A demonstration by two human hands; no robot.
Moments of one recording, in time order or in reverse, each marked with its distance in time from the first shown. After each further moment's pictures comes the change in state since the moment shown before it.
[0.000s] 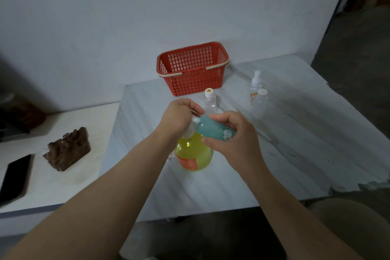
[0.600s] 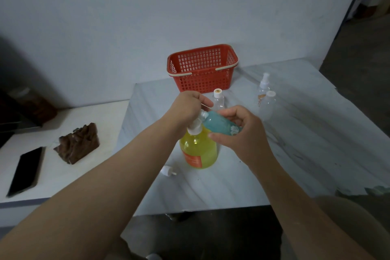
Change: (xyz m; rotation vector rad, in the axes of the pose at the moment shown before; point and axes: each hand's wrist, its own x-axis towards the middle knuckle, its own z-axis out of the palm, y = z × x) left_hand -0.003 0.016 -0.010 0.029 -0.068 0.010; right_hand 0.006 -0.010 -0.003 0.065 -0.075 -0.045
